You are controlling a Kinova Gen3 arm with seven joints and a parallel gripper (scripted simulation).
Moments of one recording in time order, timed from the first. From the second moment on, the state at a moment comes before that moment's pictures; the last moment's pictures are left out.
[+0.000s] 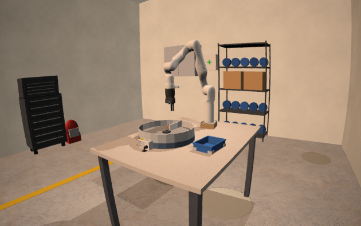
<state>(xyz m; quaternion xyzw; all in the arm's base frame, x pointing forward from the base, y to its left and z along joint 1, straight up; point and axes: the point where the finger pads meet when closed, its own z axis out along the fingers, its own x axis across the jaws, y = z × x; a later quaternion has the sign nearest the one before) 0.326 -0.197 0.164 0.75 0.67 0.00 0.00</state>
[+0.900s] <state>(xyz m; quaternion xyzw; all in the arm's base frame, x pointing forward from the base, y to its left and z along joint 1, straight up) 0.321 -0.200 0.156 0.86 0.51 0.00 0.00</state>
